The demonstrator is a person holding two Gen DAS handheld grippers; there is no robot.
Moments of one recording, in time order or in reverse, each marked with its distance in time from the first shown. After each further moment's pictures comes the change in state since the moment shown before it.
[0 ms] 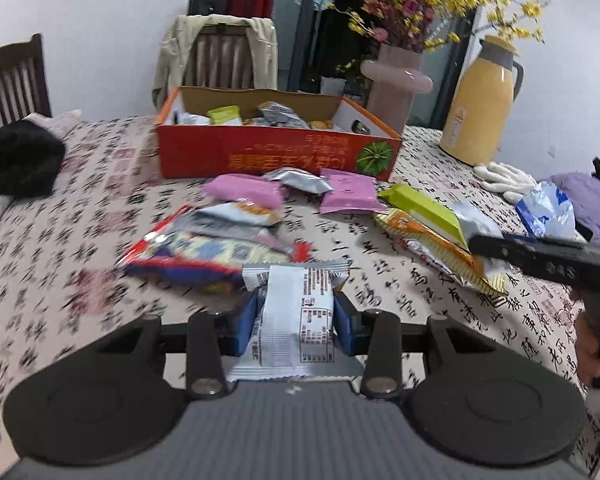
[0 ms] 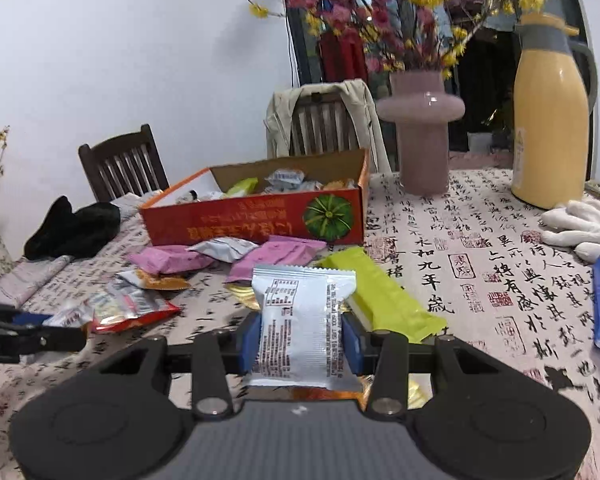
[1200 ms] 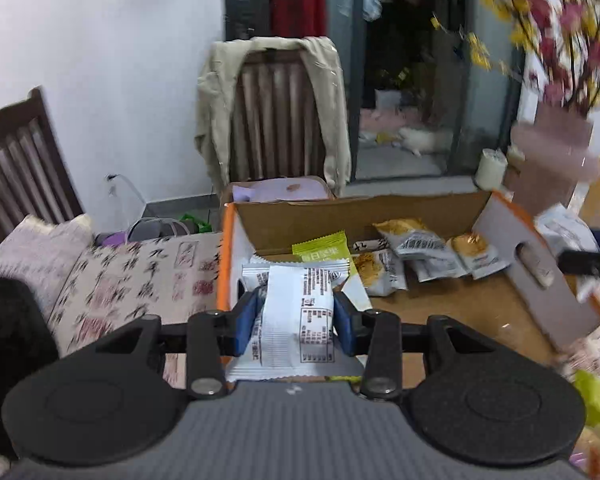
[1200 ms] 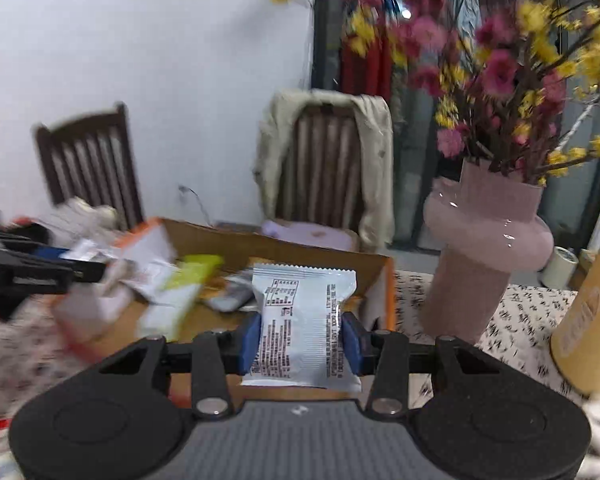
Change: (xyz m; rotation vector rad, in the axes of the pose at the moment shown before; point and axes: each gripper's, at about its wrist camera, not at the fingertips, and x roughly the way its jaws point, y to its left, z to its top) left arm 0.210 0.087 0.215 0.091 -0.029 0.202; right arm 0.217 0.001 0.197 -0.217 0.092 -0.156
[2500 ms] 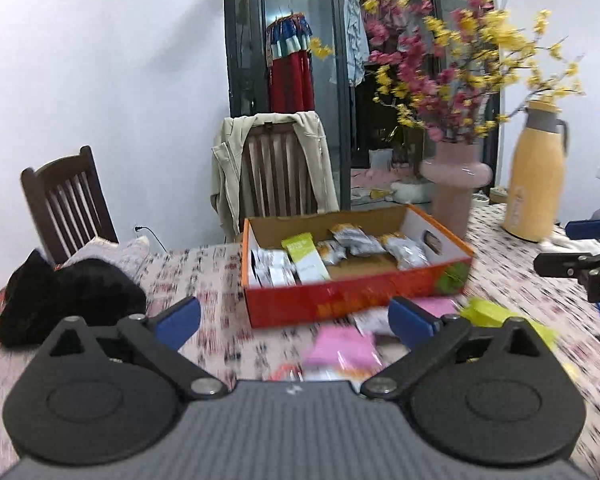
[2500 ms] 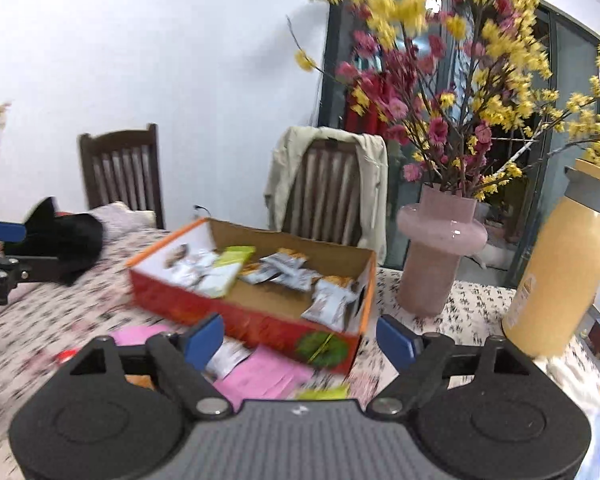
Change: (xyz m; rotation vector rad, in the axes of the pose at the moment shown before) left arm -0.256 -0.037 -0.126 0.008 -0.223 0.016; right arm -0.209 0.026 -0.105 -0.017 -0.183 0.057
